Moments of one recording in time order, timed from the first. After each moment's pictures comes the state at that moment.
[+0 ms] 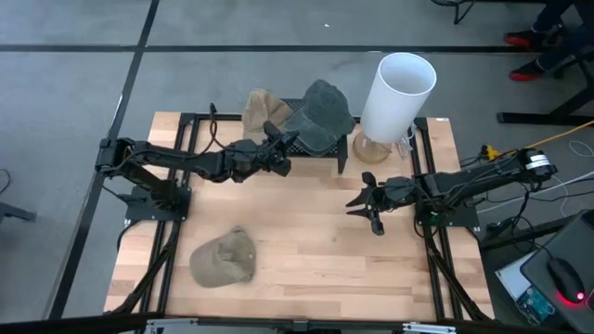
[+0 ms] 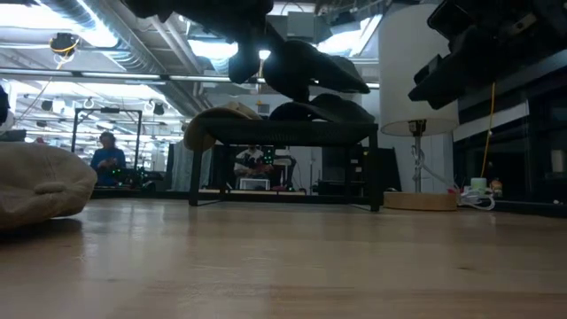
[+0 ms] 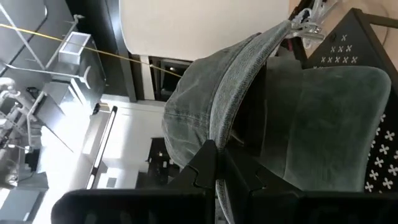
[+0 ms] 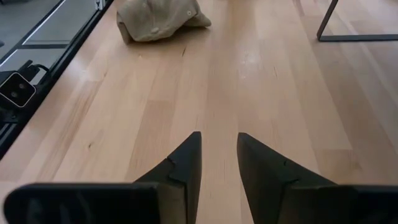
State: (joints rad) left arm 0.08 1.43 0.90 0.49 -0.64 1.36; right arm 0.18 0.93 0.47 -0.03 0.06 0.10
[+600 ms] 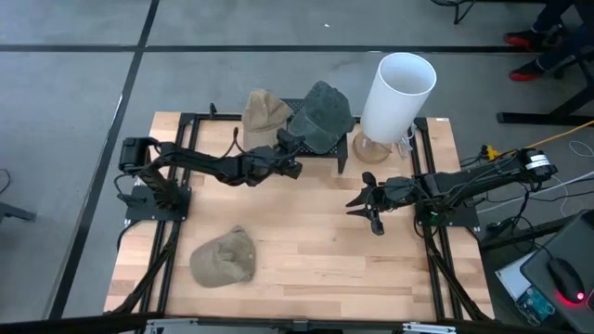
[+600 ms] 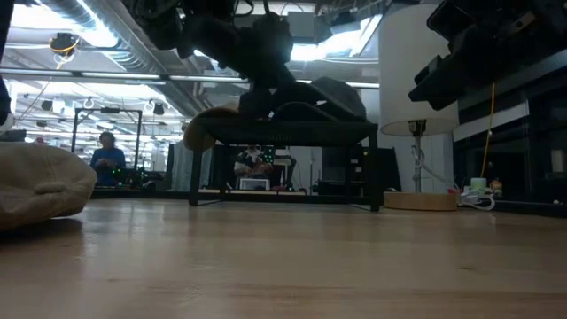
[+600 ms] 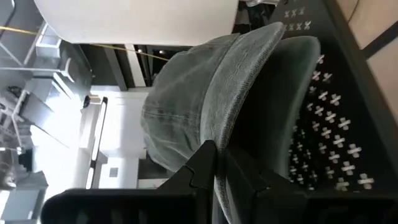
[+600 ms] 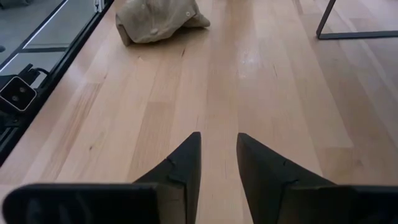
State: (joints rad) left arm 0.11 1.63 0.90 0.60 -0.70 1.40; right arm 0.18 0.93 0.47 -0.03 0.06 0.12
